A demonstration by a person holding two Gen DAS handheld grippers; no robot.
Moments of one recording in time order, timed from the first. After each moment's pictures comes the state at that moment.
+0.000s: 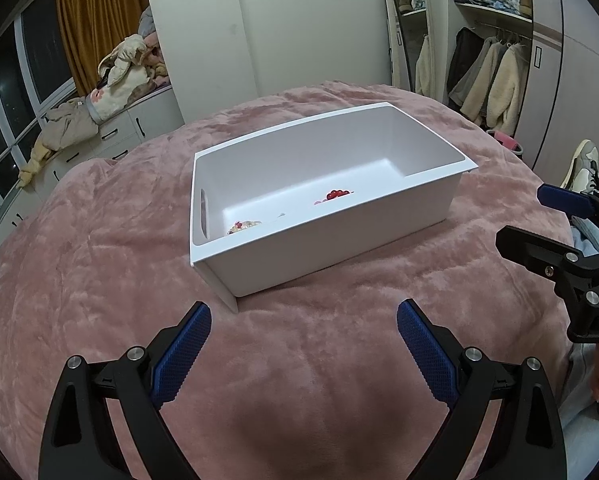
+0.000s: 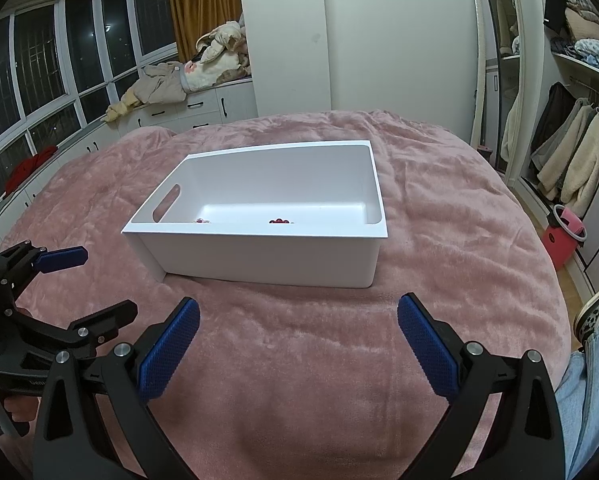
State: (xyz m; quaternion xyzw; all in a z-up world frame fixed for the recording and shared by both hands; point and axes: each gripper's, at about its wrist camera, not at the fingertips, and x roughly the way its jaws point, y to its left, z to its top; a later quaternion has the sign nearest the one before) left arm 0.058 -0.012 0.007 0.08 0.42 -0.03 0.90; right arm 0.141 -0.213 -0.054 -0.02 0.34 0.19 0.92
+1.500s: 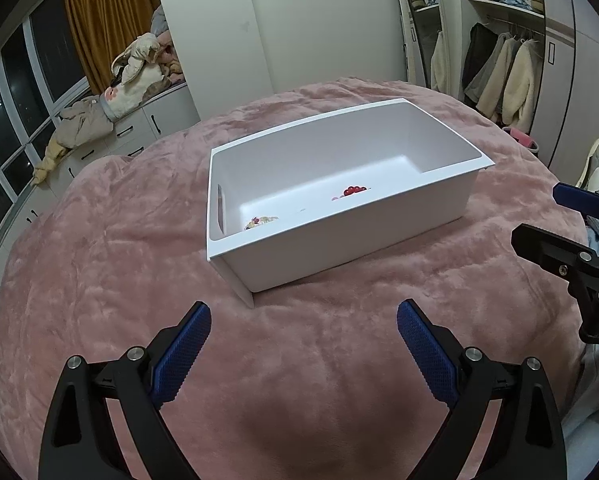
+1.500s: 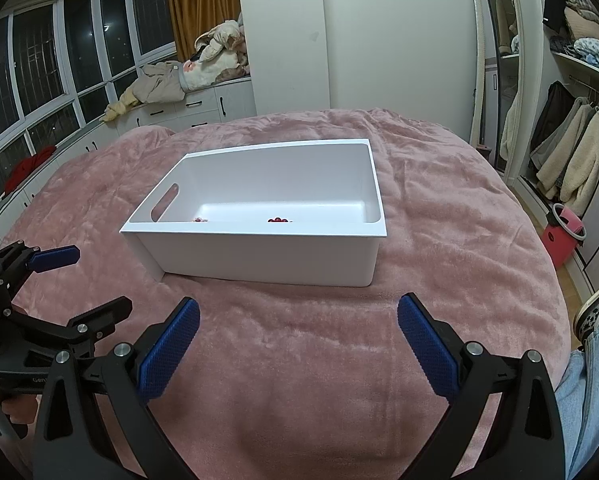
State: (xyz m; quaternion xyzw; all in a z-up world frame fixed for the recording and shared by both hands) left arm 0.058 -0.008 0.009 0.09 0.42 0.01 0.90; right arm 0.141 -0.213 -0.055 -0.02 0.34 0.19 0.92
